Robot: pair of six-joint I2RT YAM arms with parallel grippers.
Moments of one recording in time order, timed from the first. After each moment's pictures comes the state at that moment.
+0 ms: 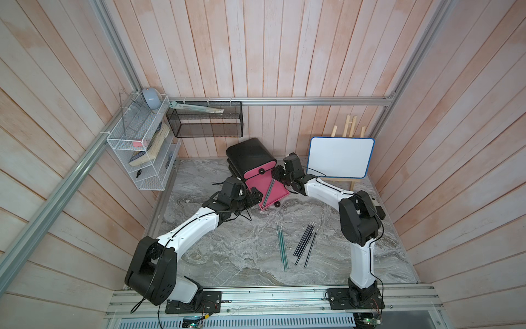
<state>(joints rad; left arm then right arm) -0.48 1.45 0.99 -0.23 0.21 -0.84 0.54 2.06 1.56 -0.06 -0.03 0.85</state>
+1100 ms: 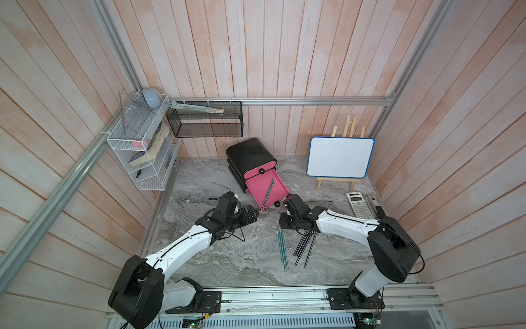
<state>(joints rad) -0.52 1.27 0.74 -0.24 0.20 -0.79 0.77 1.63 0.95 -0.34 0.01 0.68</state>
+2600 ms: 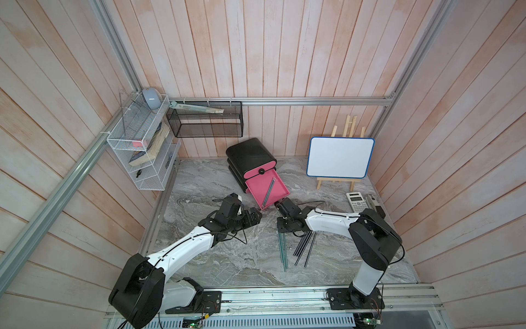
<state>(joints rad) -0.56 1.27 0.72 -0.21 0.20 -0.81 0.79 1.78 1.01 -0.38 0.09 0.62</state>
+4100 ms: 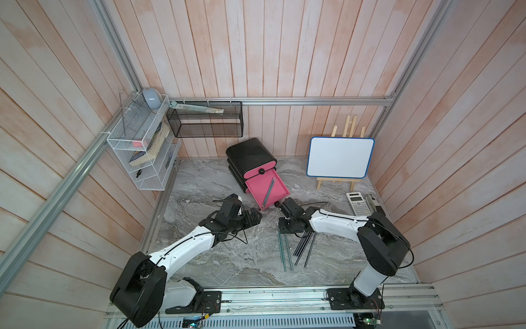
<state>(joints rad) -0.56 1.29 0.72 -0.19 0.20 -0.82 0.78 1.69 0.99 -0.43 0.05 0.68</state>
